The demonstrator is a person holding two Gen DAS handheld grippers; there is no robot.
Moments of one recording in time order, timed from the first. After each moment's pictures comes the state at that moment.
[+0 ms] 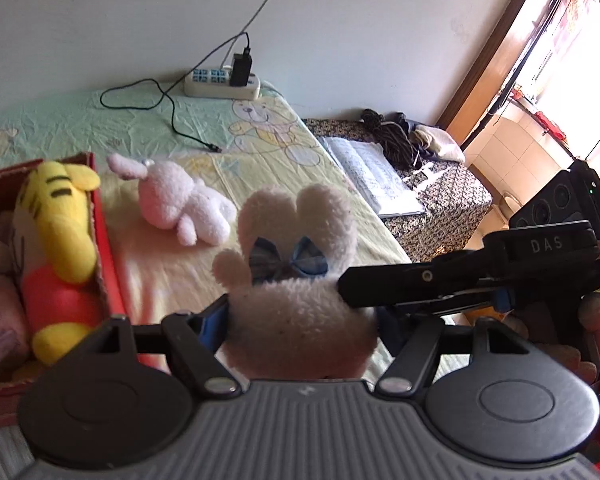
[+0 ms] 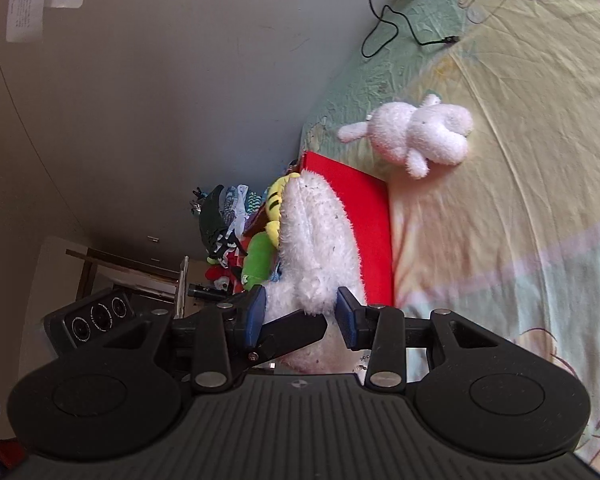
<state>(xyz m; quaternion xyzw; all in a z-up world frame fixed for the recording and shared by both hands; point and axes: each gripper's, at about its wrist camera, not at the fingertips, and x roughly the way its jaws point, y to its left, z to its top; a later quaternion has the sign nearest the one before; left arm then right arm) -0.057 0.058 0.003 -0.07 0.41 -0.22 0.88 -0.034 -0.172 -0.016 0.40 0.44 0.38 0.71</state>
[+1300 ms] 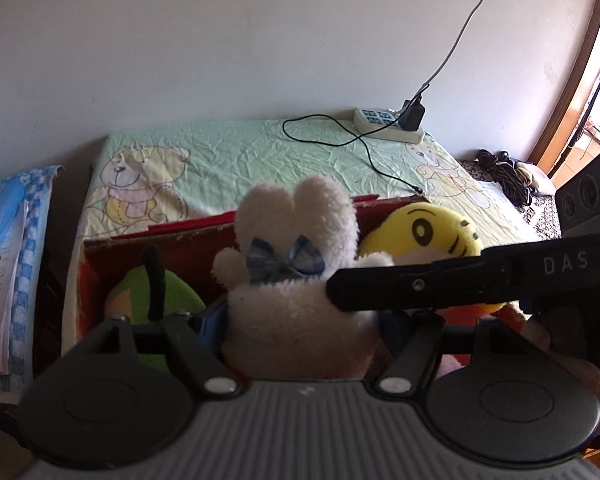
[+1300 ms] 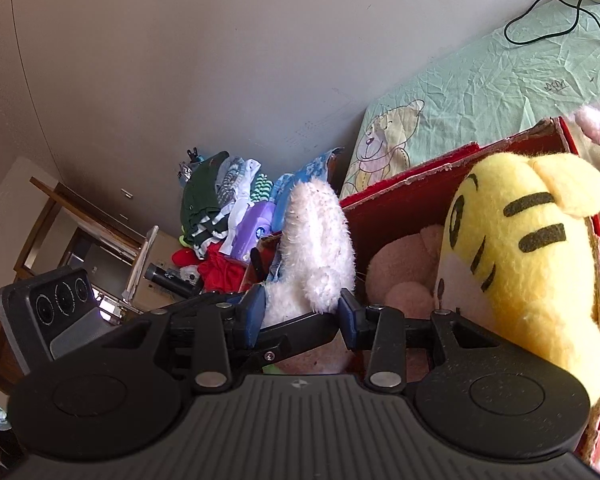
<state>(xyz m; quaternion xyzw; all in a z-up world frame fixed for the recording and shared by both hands) -0.005 0.303 -0.030 -0.05 0.38 -0.13 0.91 0.040 0.085 -0.028 0.27 0.42 0.40 0.77</state>
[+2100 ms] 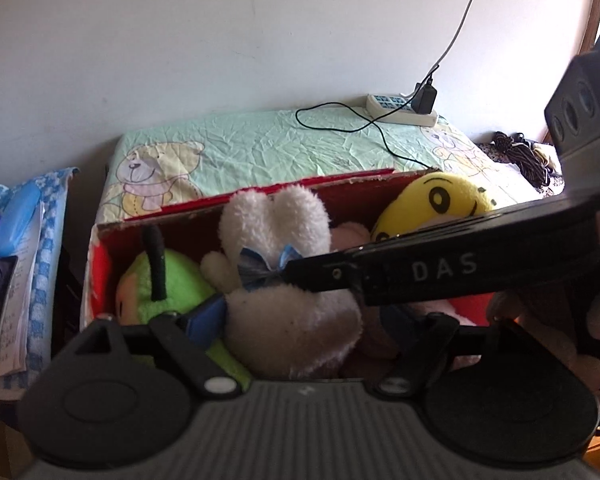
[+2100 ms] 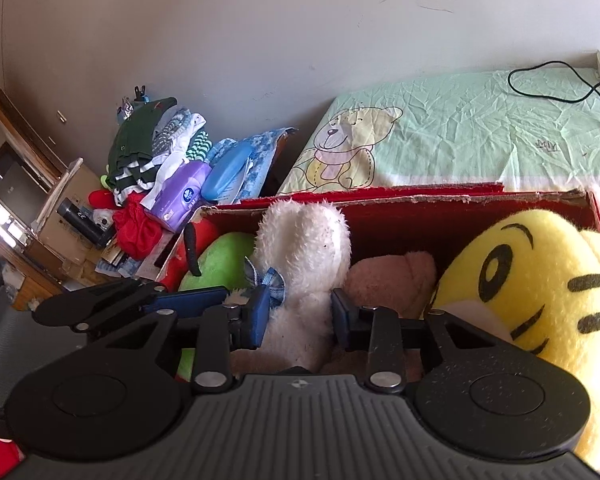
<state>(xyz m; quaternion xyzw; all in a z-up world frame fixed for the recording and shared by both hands) -0.019 0.300 -0.037 -0.01 0.38 -0.11 0.92 0.045 0.137 -0.023 0.09 0.42 0.35 0.83</state>
